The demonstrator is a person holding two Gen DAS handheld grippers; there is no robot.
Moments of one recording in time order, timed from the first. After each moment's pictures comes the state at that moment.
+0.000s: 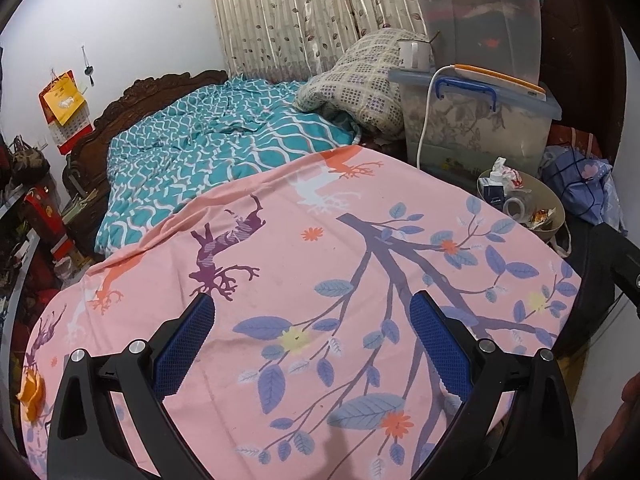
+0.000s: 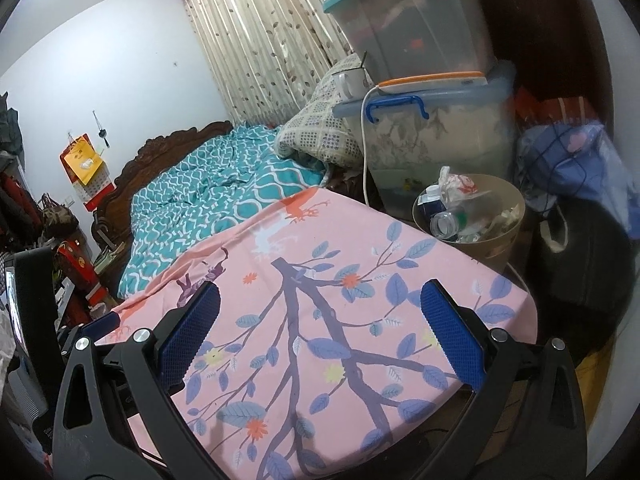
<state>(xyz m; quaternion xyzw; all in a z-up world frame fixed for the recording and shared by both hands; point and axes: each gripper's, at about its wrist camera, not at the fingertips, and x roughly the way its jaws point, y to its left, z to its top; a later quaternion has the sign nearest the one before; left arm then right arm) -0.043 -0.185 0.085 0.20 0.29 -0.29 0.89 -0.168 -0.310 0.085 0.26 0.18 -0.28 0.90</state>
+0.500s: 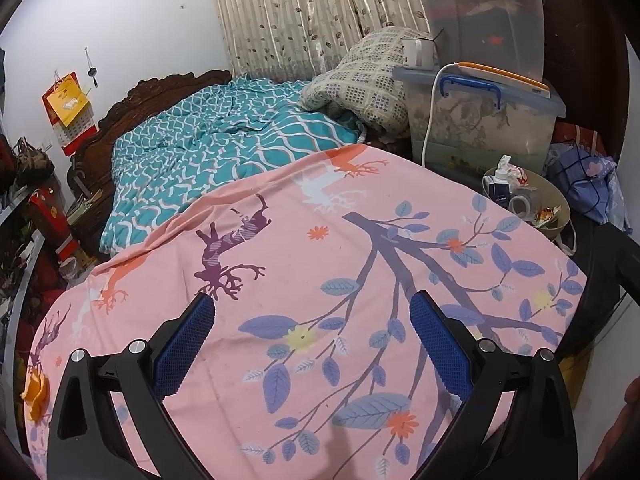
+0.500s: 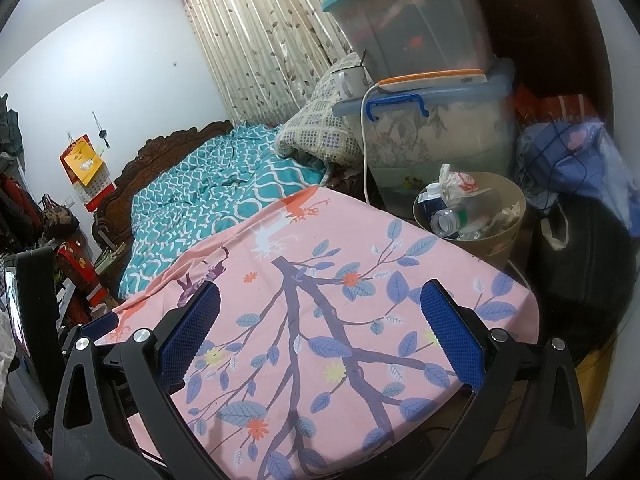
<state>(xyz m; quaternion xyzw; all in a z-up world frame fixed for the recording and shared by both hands) -0.042 -0.183 0.084 0.20 0.29 -0.28 0.89 -0.168 -0.309 0.083 0.26 0.18 -0.28 0.90</state>
